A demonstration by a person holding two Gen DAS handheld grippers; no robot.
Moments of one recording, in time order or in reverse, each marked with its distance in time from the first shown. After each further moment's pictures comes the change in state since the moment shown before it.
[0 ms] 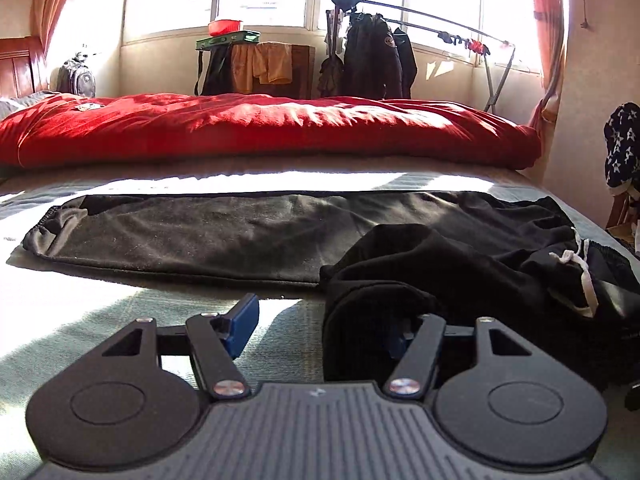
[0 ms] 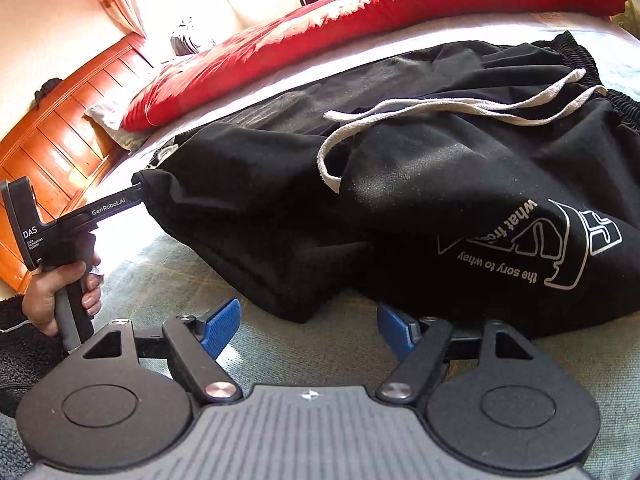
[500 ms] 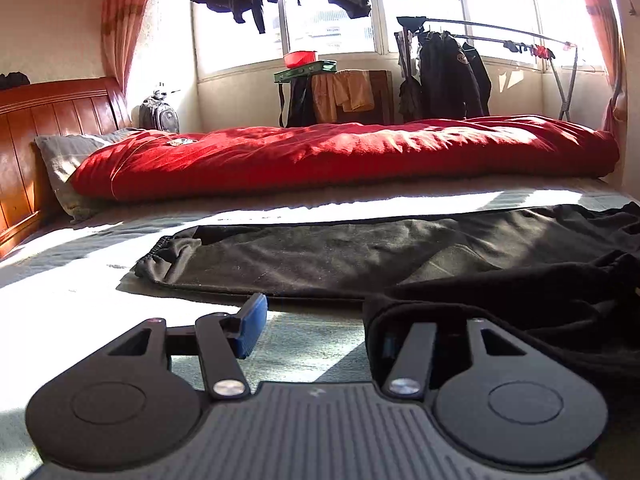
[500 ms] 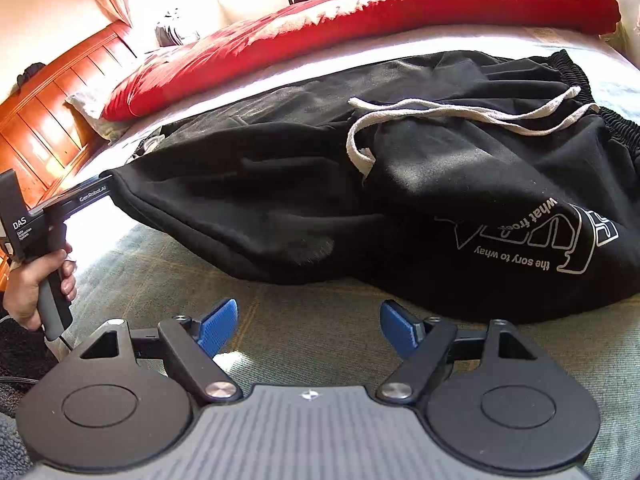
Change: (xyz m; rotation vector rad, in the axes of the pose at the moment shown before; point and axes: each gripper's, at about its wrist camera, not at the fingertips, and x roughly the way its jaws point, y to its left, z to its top) left arm -0.049 0.050 0.003 0.019 -0.081 0.366; right arm 0.000 0.037 -0.005 -0.035 0.004 -0.093
